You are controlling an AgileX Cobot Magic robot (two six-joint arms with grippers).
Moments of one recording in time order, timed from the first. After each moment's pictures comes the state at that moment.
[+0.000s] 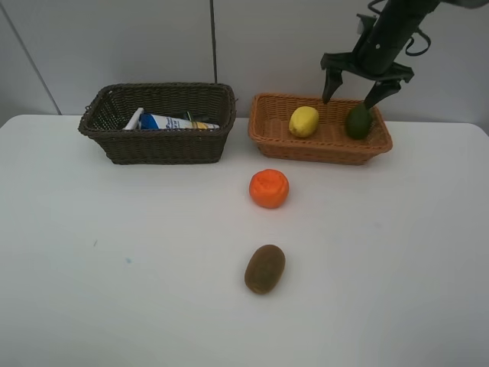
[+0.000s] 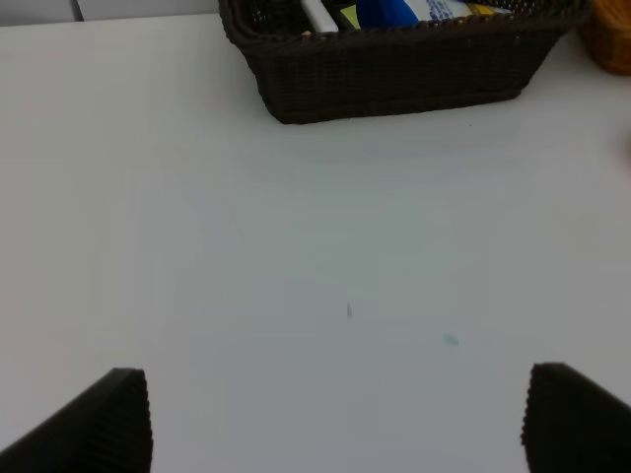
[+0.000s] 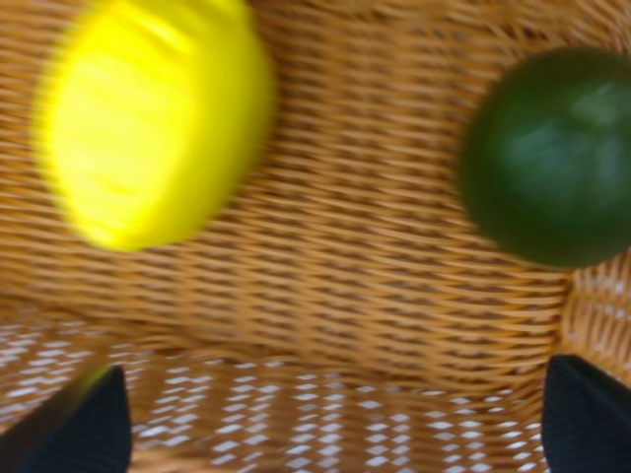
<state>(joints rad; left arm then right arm) -0.05 -0.01 -0.51 -0.08 1.07 0.06 0.18 2.26 -2.10 0.07 1.22 0.07</state>
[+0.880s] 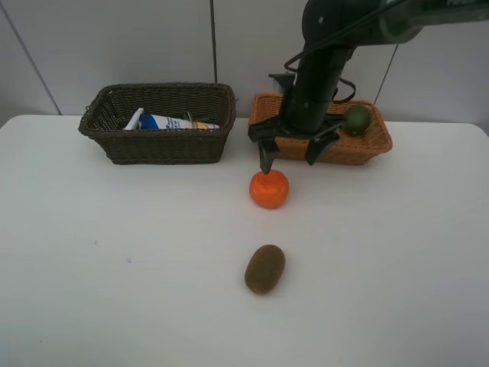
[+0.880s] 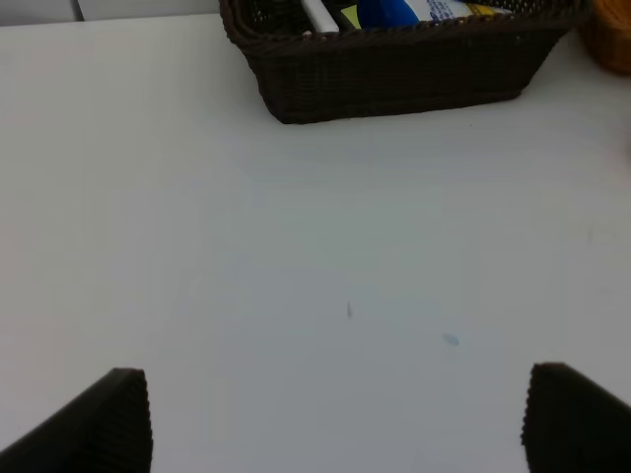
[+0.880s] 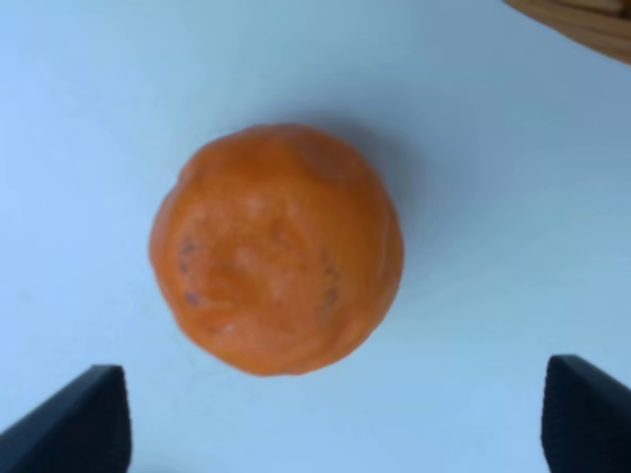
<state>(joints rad) -0.05 -0.01 -0.51 -0.08 1.07 0.06 0.51 2.15 -1.68 0.03 1.12 0.07</state>
